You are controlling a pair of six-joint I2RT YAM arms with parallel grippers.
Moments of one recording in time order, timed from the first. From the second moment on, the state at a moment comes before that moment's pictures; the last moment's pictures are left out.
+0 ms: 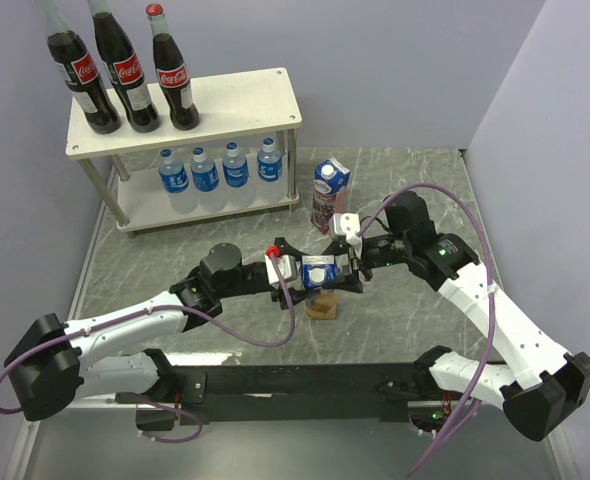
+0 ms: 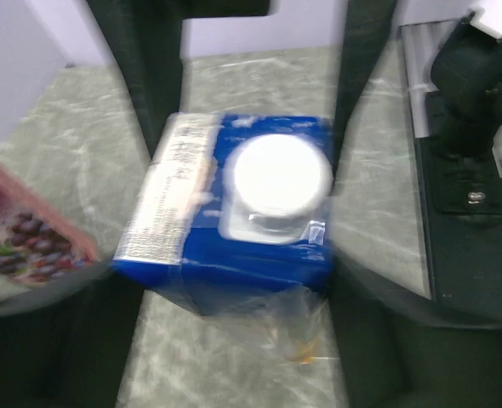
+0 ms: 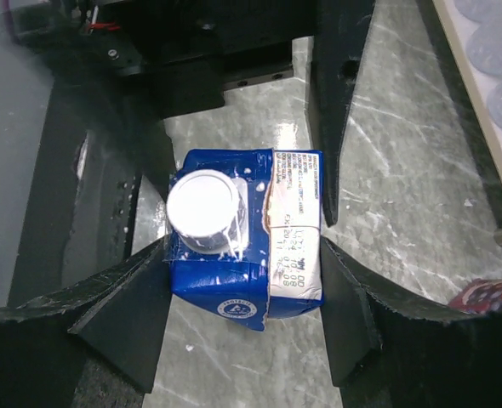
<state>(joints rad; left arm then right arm) -0.90 1.13 0.61 0.45 0.47 0.24 0.54 1.05 1.07 -0.65 -0.90 -0.64</state>
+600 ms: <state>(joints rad) -0.89 1.14 0.67 0.37 0.47 0.21 0.53 1.05 1.07 -0.63 -0.90 -0.61</state>
